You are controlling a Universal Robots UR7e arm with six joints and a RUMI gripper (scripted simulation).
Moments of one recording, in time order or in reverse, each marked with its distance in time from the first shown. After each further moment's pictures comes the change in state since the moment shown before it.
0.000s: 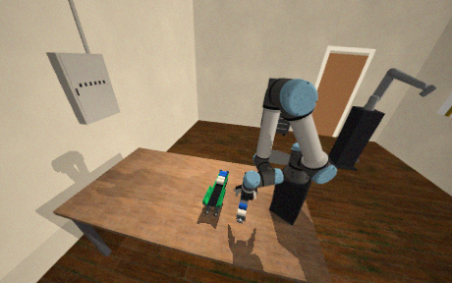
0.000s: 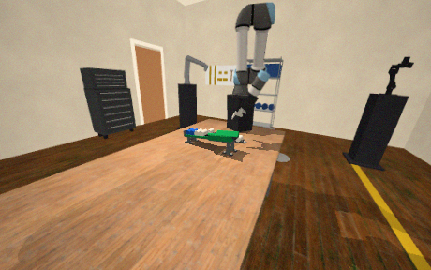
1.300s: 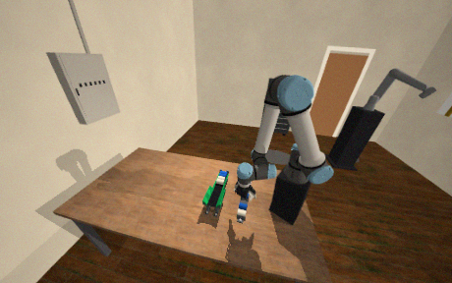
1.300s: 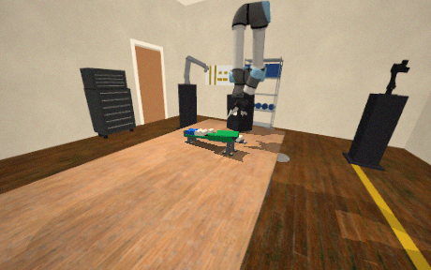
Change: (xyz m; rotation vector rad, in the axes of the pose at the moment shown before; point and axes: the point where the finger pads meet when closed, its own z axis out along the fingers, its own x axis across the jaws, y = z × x) arm -0.002 0.000 0.004 -0.097 0.099 0.430
